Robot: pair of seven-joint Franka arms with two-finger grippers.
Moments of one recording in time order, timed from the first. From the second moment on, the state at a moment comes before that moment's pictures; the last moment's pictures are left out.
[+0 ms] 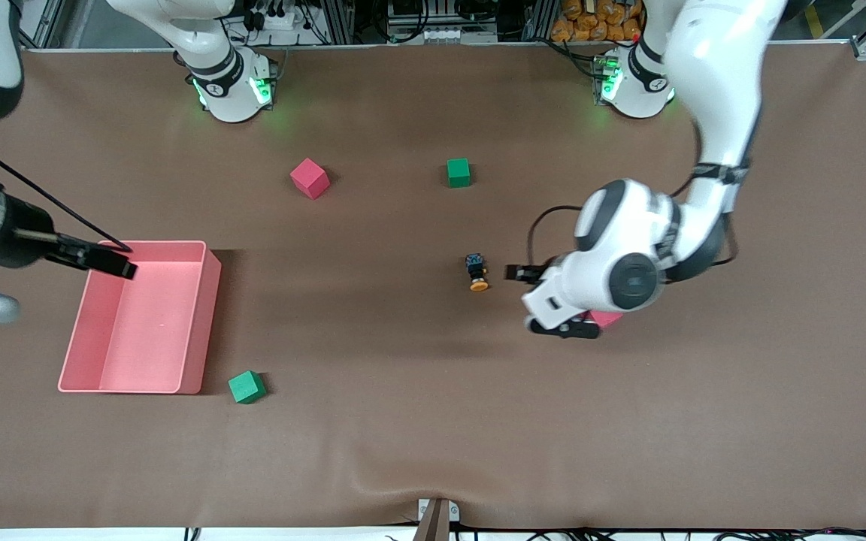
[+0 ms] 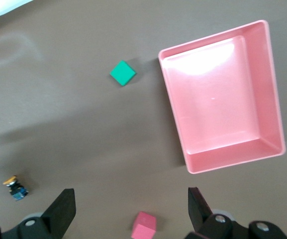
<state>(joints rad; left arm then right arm) -0.40 0.64 -0.11 -1.43 -0.23 1.84 -0.34 -0.04 0.33 0.15 -1.15 0.05 1.41 0.38</state>
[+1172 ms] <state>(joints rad) -0.55 0.88 -0.10 -1.33 -0.21 1.90 -0.37 -0.02 -0.07 0.00 -1.68 0.05 1.63 0.06</state>
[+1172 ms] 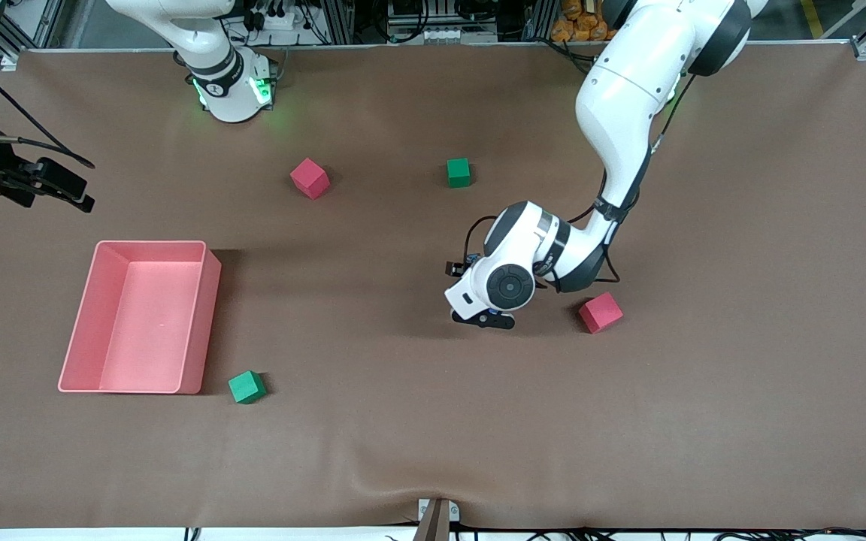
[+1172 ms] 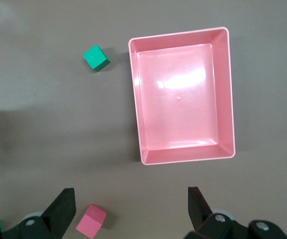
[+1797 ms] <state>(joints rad) -0.56 0.90 -0.10 -1.33 -0.19 1.90 -0.45 -0.03 -0.05 0.00 -1.65 0.02 1.60 0.00</state>
